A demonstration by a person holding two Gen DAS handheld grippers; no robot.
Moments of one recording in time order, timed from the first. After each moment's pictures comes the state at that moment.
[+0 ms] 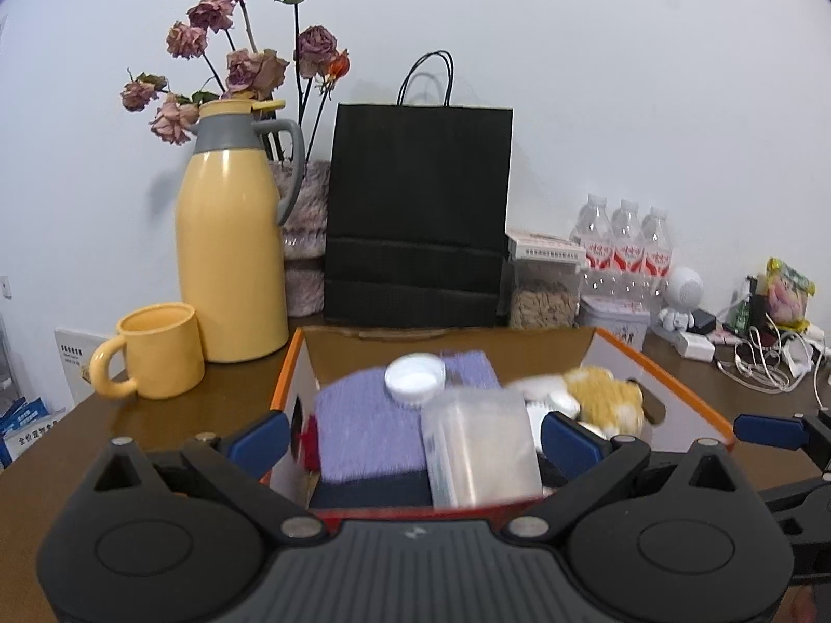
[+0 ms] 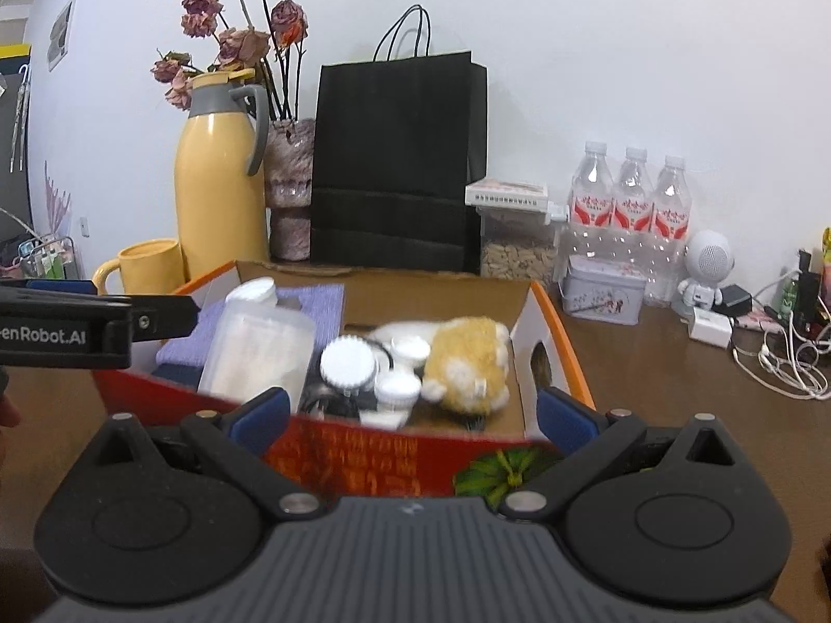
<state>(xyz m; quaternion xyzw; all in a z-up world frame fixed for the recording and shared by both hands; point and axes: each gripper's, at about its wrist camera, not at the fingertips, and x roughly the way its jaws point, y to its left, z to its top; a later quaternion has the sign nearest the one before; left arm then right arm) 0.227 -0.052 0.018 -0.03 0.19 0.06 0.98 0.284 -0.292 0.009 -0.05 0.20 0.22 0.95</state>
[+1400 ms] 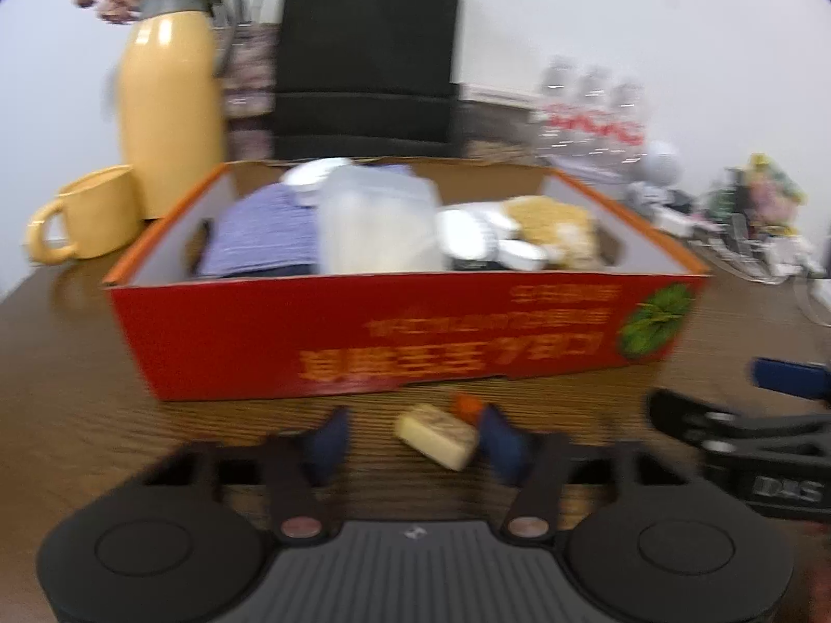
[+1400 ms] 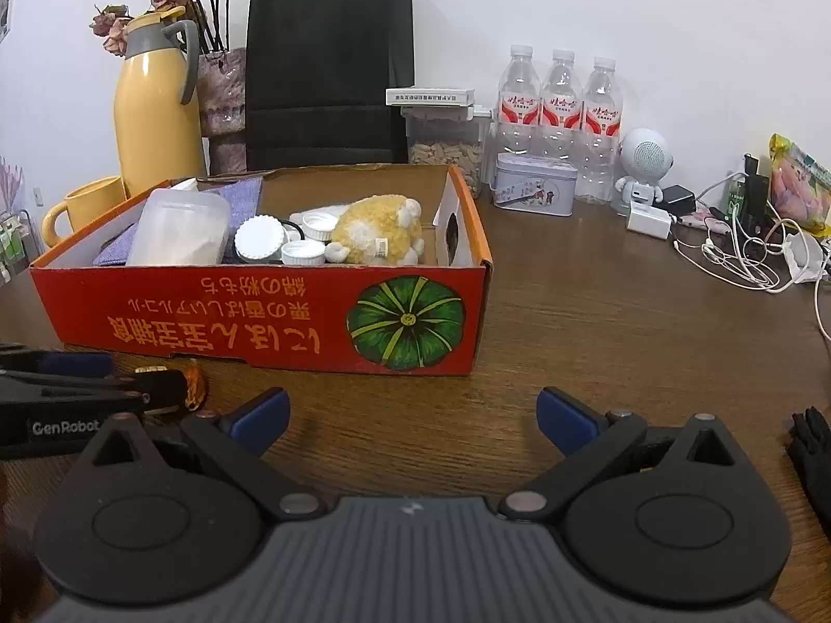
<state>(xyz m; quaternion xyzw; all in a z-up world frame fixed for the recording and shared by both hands) 0.234 -0.107 -0.046 -0.05 0.32 0.01 0.95 0.277 -0.335 -0.032 -0.05 0.28 0.16 0.95</state>
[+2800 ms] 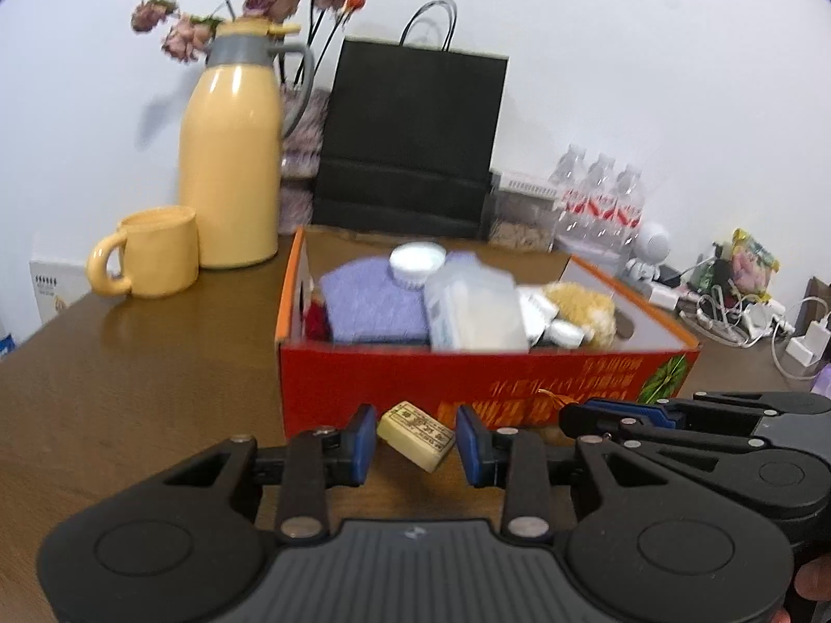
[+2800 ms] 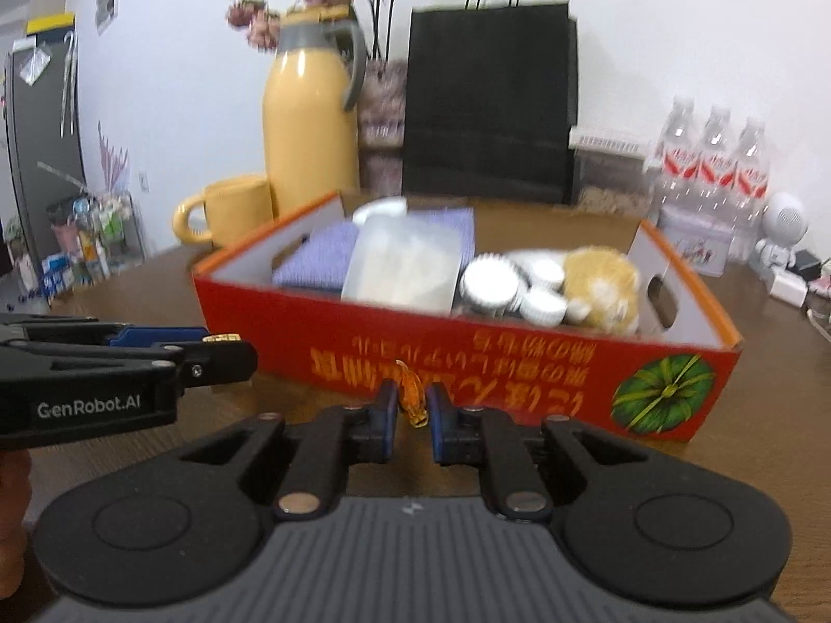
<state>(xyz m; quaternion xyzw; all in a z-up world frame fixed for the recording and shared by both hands) 0.181 -0.031 -0.013 -0.07 0.24 0.01 0.97 0.246 -0.244 -0.010 -0.06 0.24 0.29 0.93</state>
